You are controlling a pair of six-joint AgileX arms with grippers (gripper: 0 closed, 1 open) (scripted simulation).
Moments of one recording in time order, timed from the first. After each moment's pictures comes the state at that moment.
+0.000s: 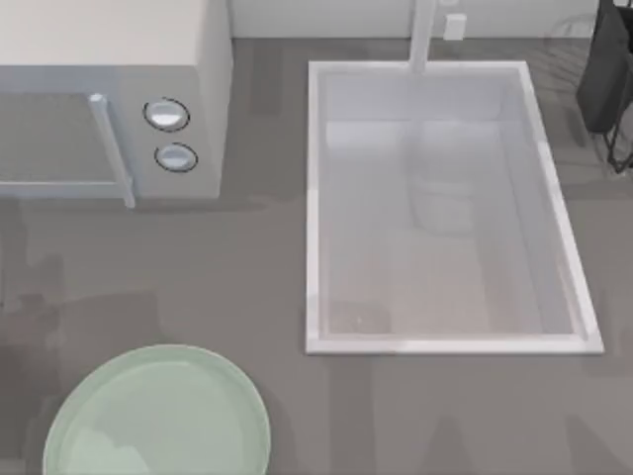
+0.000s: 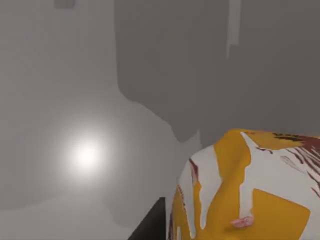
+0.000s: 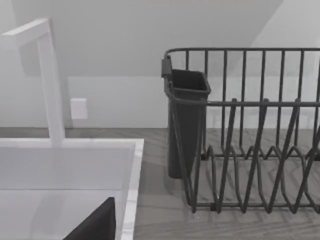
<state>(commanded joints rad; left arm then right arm) 0.23 1.73 0.99 -0.83 0.00 1.57 0.00 0.00 0.00 0.00 0.00 0.00</state>
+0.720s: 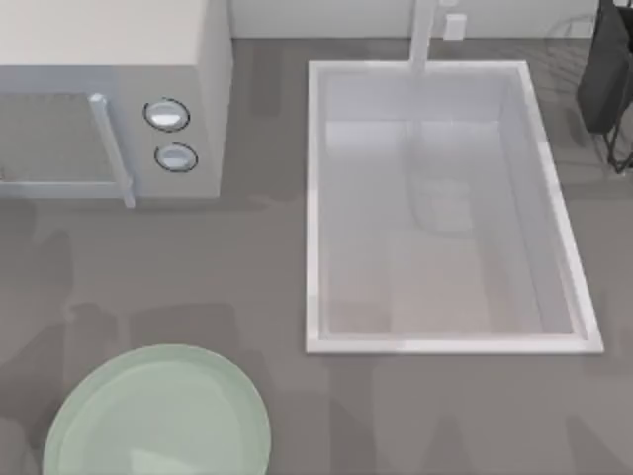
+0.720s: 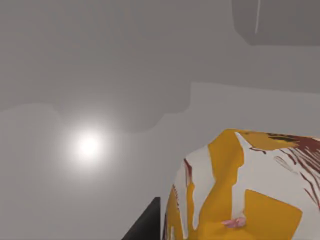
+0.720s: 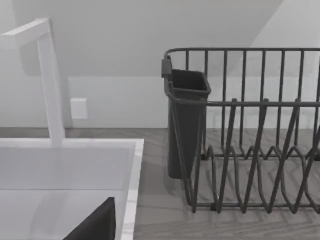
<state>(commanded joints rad) 0.23 1.61 1.16 -1.12 0.00 1.57 0.00 0.00 0.00 0.00 0.00 0.00</state>
